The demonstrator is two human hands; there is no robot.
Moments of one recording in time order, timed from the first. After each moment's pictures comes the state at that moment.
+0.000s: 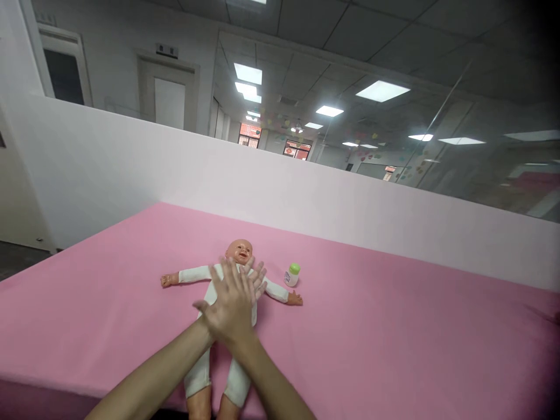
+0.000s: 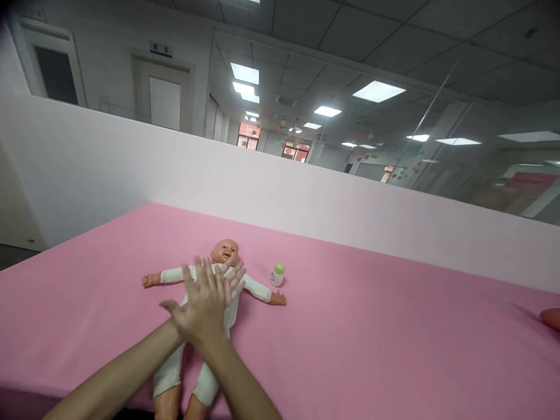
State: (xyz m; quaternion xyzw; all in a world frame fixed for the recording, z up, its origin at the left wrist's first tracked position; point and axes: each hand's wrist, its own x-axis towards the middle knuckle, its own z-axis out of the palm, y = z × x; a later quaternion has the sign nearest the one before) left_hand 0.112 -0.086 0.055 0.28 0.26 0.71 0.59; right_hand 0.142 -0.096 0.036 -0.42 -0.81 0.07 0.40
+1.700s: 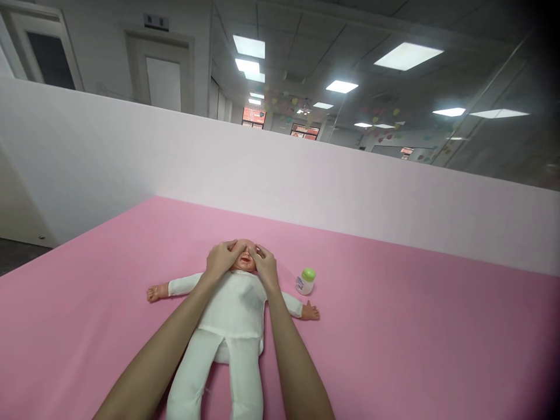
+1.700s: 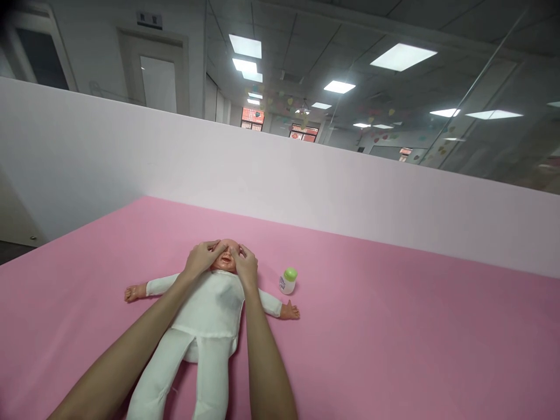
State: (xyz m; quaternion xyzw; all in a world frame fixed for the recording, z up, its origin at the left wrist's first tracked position) left_hand 0.054 0.102 0.007 0.65 0.61 0.41 0.21; right_hand 0.222 0.117 -0.023 -0.54 -0.57 0.31 0.53
